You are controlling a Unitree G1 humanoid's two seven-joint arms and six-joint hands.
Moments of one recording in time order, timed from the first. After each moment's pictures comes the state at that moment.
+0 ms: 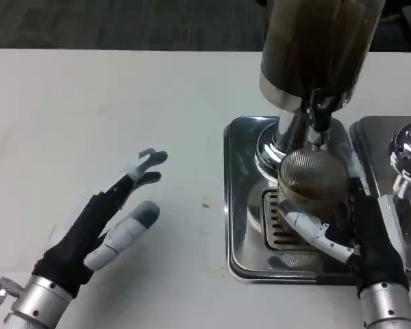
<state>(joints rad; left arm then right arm) -0.07 0.34 0.02 0.68 0.09 -0.89 -0.27 0.08 -0.06 0.06 0.24 -0.24 -0.29 -0.18</state>
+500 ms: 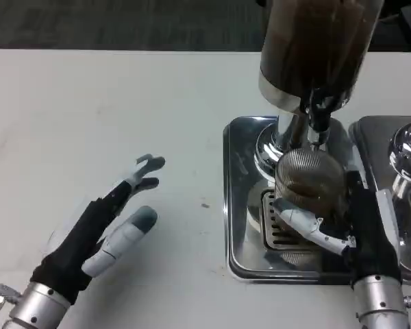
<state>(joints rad) -0.05 0.34 0.02 0.68 0.09 -0.89 -0.27 0.02 -0.05 0.07 0.31 -0.24 -0.33 -0.21</state>
